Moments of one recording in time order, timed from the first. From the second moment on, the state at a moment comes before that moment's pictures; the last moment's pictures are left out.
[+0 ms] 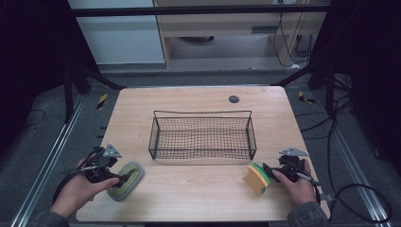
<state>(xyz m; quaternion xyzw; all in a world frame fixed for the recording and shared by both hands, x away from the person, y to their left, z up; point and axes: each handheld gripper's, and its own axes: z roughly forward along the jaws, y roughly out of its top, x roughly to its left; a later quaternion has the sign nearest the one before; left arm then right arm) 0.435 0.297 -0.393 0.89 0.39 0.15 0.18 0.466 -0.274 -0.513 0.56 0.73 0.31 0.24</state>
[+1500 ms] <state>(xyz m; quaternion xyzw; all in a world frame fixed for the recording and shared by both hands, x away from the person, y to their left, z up) 0.453 0.299 -0.423 0.91 0.38 0.09 0.13 0.466 -0.272 -0.513 0.55 0.73 0.32 0.23</state>
